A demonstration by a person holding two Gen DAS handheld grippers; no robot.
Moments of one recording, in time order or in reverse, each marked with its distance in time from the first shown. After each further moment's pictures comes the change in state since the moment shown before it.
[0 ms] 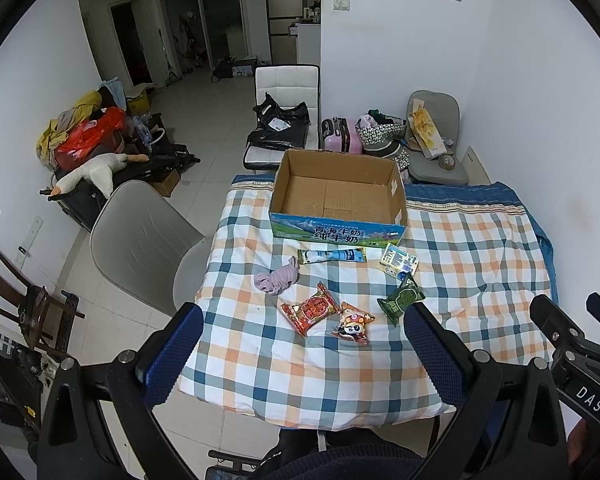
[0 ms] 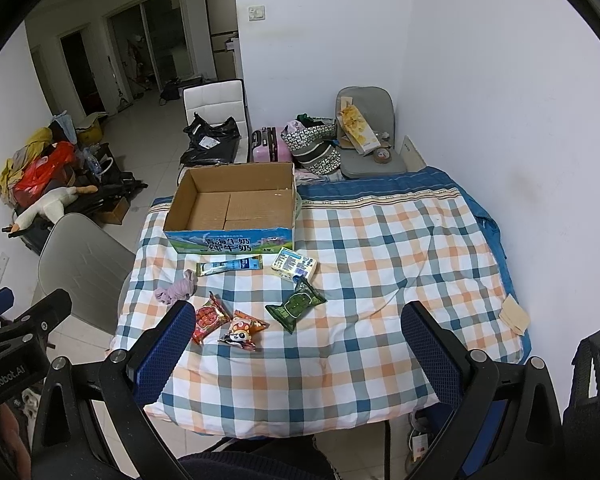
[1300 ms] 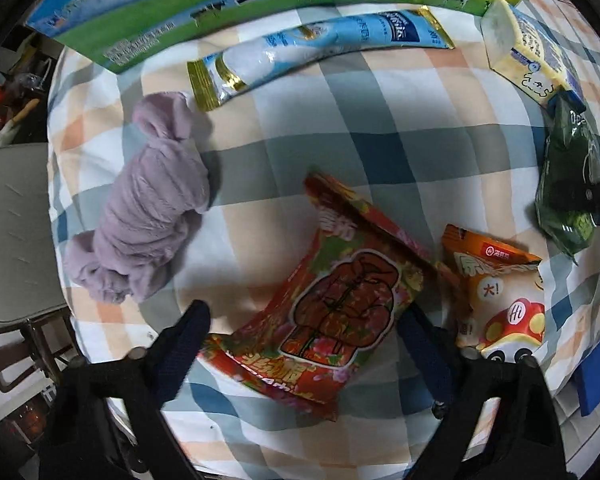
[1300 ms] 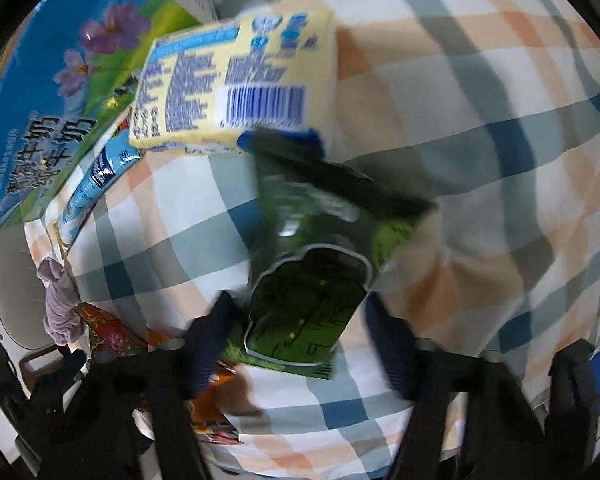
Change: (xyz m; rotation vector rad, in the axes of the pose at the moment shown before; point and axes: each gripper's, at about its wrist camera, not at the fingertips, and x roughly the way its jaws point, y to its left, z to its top) left arm 0.447 -0.031 -0.076 0.310 0.675 -0.046; right arm 0.545 0.000 -0.082 0.339 0.815 0.123
